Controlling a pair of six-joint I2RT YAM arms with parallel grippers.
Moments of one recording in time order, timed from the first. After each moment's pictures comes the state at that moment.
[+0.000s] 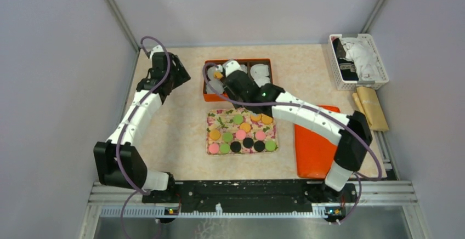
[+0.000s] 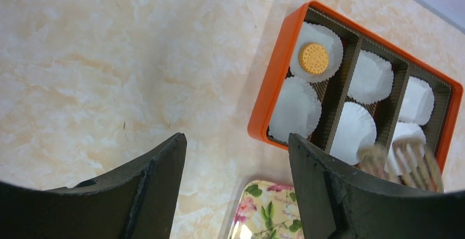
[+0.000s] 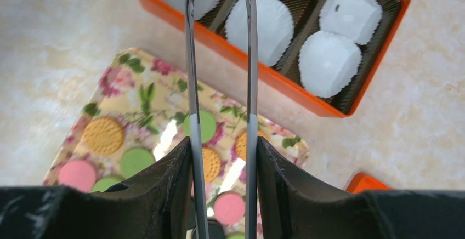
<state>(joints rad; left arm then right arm) -0.14 1.38 1.20 -0.45 -0.21 -0.55 0.95 1.75 1.59 -0.59 0.46 0.14</state>
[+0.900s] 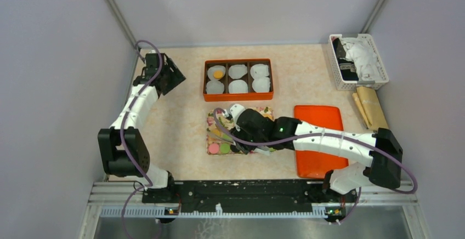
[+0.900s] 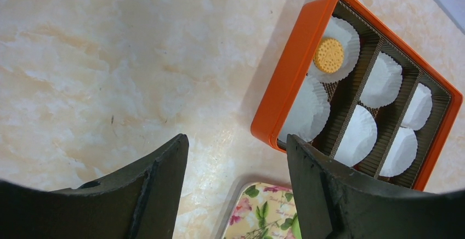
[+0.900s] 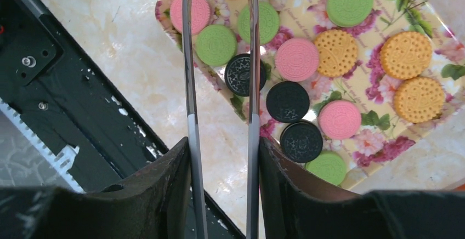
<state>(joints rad) -0.01 1.51 1.23 -0.45 -0.03 -0.63 1.17 1.39 1.11 -0.56 0.14 0.24</state>
